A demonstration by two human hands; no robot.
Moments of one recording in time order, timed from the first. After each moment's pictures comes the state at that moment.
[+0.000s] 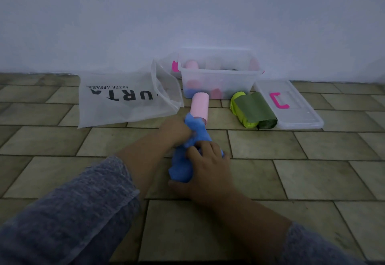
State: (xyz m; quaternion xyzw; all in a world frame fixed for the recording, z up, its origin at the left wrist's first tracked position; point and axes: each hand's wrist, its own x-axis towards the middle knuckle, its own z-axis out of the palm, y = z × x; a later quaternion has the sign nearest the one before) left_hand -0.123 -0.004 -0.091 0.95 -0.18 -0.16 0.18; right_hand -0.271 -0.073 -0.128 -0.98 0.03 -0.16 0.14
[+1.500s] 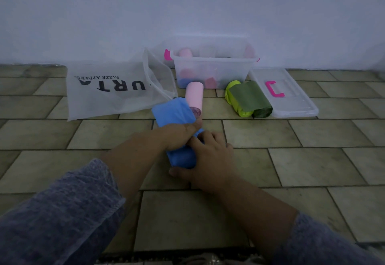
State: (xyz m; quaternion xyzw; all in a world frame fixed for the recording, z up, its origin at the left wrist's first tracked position) left_hand -0.161 0.000 -0.092 0.87 -0.15 -0.32 0.34; right_hand -0.269 -0.091 -0.125 -0.99 0.05 -0.10 0.11
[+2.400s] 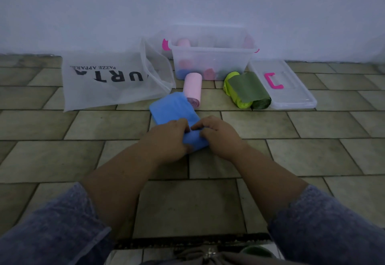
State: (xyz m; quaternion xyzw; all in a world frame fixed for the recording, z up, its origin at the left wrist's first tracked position) left_hand -0.190 0.028 -0.103 0.93 -0.32 -0.11 0.15; right_hand -0.246 -0.129 -0.111 -0.91 0.07 0.00 0.41
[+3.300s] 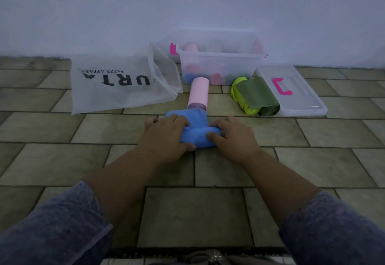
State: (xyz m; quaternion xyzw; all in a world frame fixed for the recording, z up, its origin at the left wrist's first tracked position) left_hand -0.172 0.040 -0.115 0.93 -0.33 0.03 0.13; right_hand -0.238 -0.151 -0.123 -0.97 0.08 -0.07 0.22
